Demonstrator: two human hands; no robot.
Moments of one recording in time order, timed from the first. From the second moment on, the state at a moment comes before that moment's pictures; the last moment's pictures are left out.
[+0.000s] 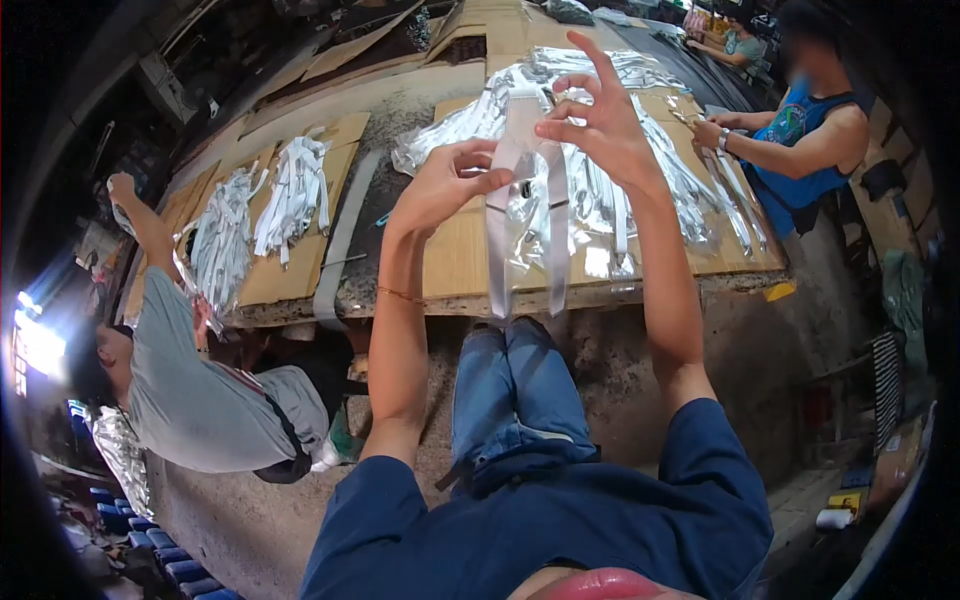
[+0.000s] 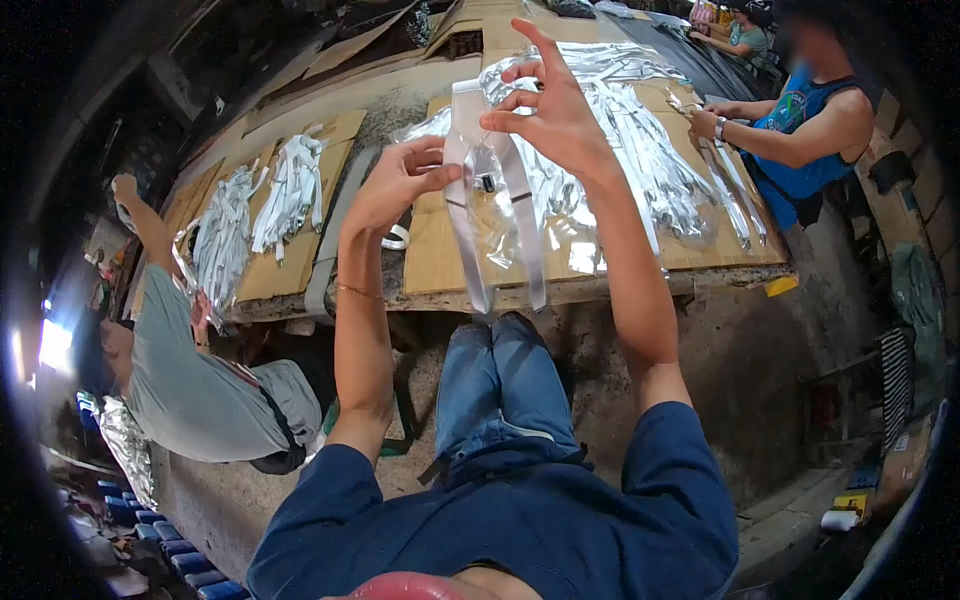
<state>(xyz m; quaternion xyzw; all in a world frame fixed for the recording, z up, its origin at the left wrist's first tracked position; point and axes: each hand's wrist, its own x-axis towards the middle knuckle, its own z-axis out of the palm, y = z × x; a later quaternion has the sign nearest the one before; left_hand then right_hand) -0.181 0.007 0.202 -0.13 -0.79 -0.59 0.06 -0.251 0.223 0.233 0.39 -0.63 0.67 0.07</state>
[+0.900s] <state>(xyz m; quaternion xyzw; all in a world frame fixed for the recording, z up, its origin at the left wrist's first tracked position) -0.133 0.016 0.227 -0.18 -0.77 -0.59 0.16 -0.180 0.217 0.264 0.39 -0.70 0.59 0.10</state>
